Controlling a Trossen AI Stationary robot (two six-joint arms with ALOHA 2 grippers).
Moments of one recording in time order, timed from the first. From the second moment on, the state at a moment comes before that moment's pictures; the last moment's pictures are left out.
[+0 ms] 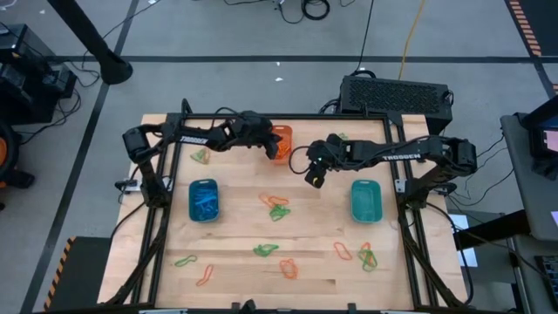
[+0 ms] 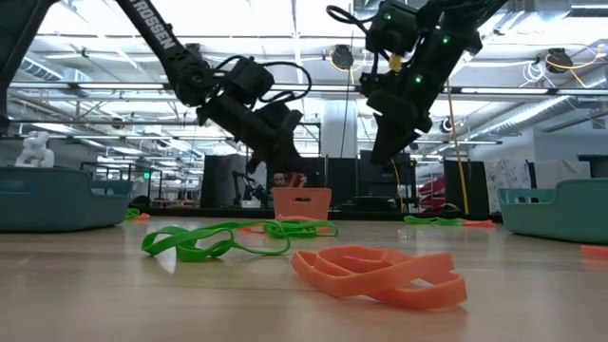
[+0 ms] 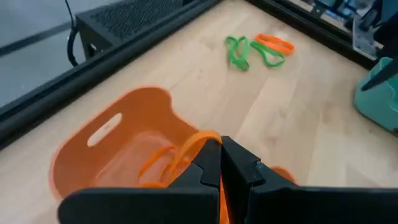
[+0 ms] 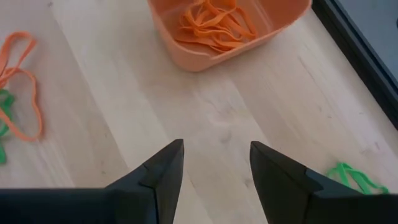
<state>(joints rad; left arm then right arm) 0.51 1.80 0.95 0.32 0.17 -0.22 -0.19 1.53 1.00 -0.48 0.29 0.23</state>
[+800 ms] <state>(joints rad) 0.53 1.80 0.98 0.18 0.15 -0.23 -0.18 1.53 1.00 -0.47 0.29 0.18</state>
